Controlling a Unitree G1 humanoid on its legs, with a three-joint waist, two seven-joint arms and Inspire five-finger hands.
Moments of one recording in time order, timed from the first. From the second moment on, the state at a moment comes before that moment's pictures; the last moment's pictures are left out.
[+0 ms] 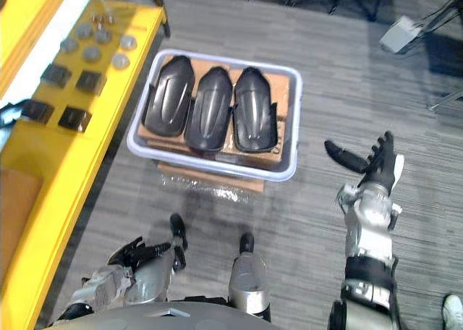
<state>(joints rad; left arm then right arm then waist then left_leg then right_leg) 0.00 0.16 0.01 0.81 -0.30 0.13 -0.05 -0.26 -0.47 -0.42 0.36 0.22 0.12 -0.24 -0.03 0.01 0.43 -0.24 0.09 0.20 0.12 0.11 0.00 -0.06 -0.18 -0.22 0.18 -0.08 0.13</state>
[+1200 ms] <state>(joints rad) -0.11 0.13 -0.08 0.83 -0.39 0.03 -0.05 -0.80 -0.83 -0.15 0.51 0.13 0.11 -0.37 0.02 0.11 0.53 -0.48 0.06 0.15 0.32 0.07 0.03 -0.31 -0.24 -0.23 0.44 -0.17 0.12</state>
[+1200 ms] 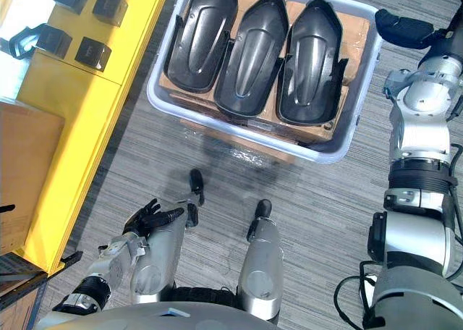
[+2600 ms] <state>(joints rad) -0.21 0.11 -0.15 0.91 -0.46 -0.02 -0.03 -1.08 -0.83 0.17 0.82 -0.05 0.41 -0.15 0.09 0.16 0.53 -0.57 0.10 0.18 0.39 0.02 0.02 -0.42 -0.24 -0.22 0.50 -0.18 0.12</state>
